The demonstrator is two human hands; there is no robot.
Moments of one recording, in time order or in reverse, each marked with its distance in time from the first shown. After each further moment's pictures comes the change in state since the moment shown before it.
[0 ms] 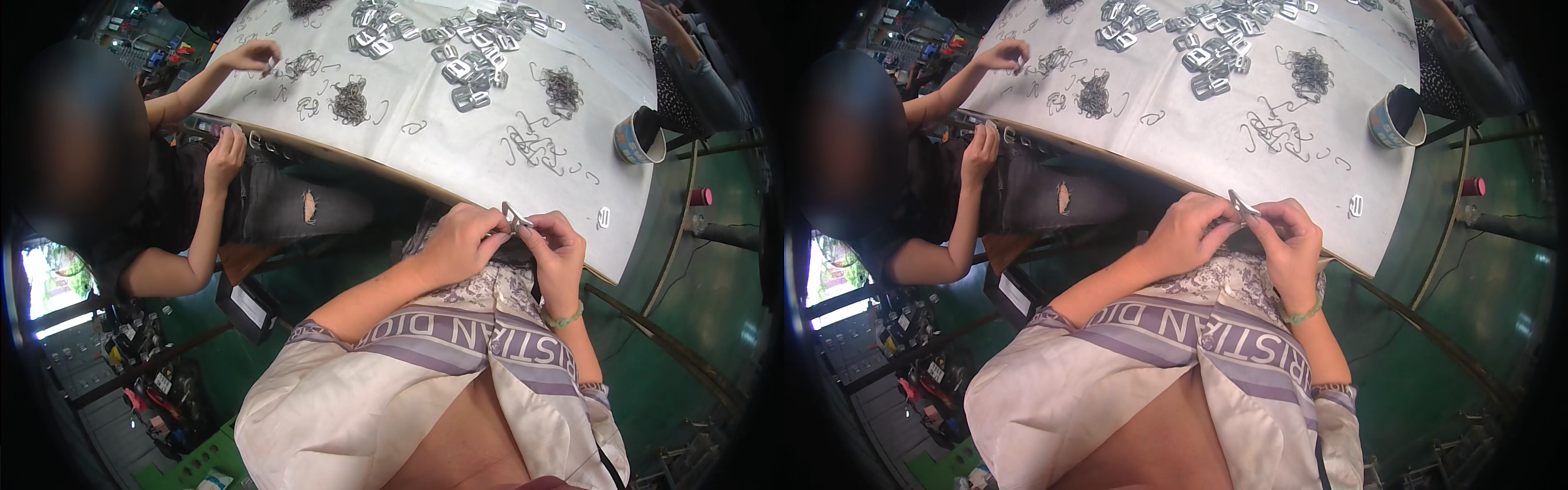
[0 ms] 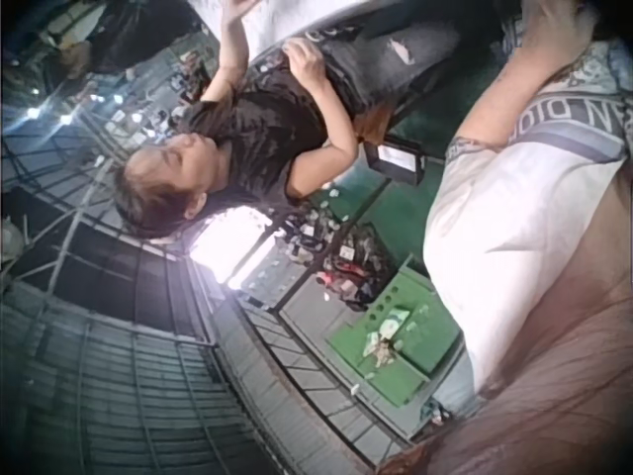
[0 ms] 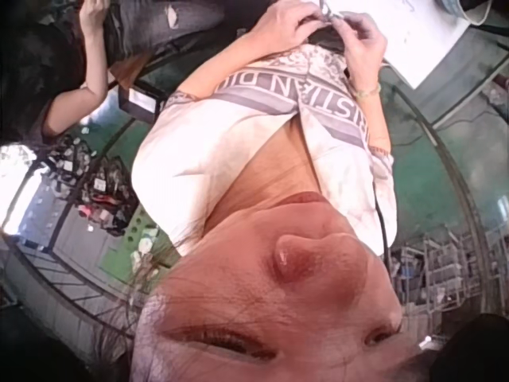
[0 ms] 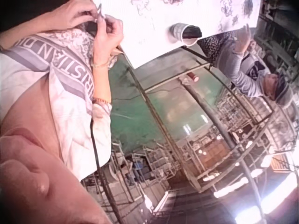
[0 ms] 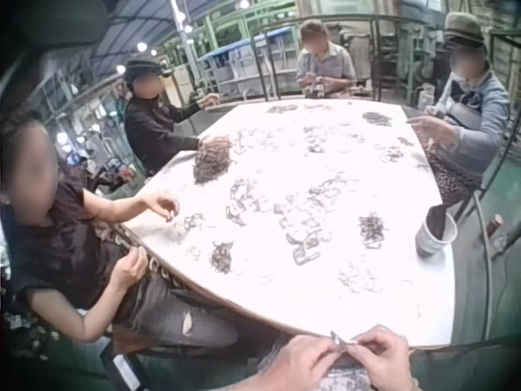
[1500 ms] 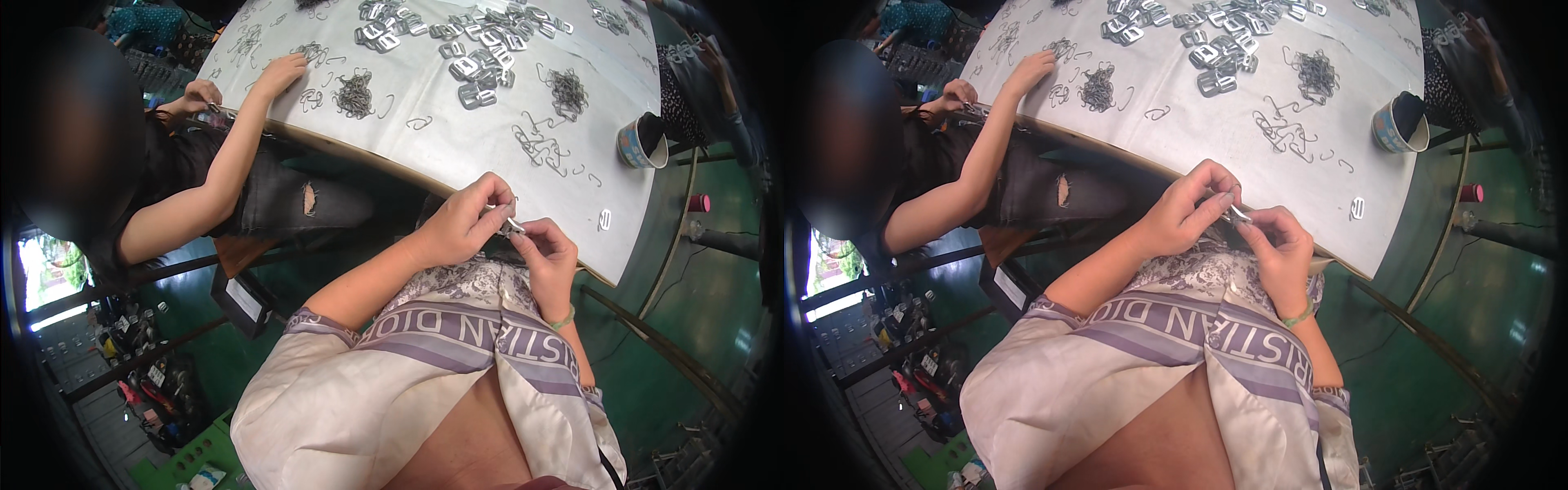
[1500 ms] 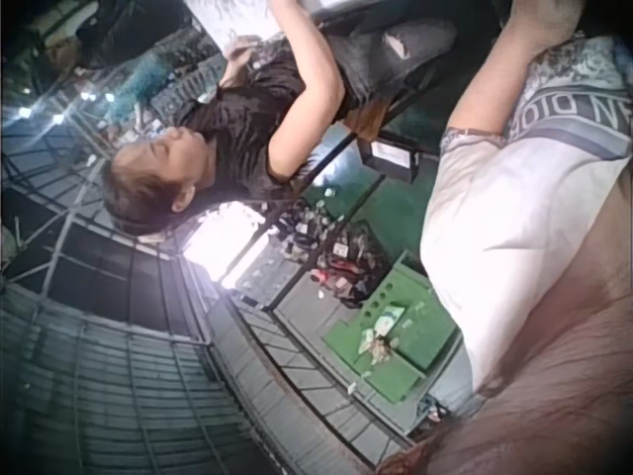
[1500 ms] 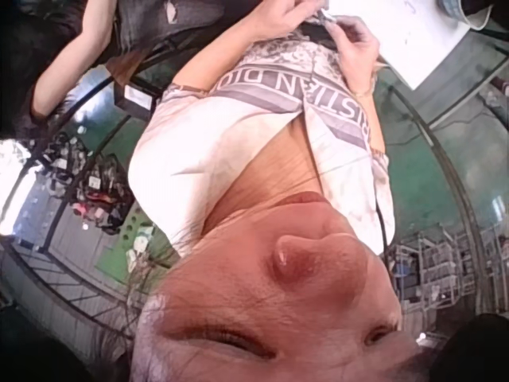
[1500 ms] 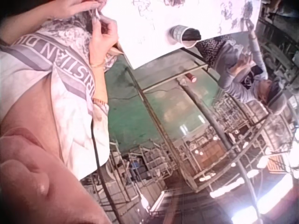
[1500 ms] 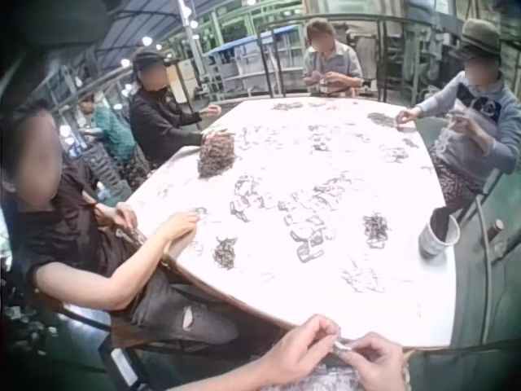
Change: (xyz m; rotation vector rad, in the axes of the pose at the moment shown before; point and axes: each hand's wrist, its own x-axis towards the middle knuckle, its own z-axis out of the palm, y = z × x) left_hand 0.012 -0.001 -0.019 -0.554 -0.073 -0.166; right_hand -0.009 0.001 0.013 0.098 -0.044 0.068
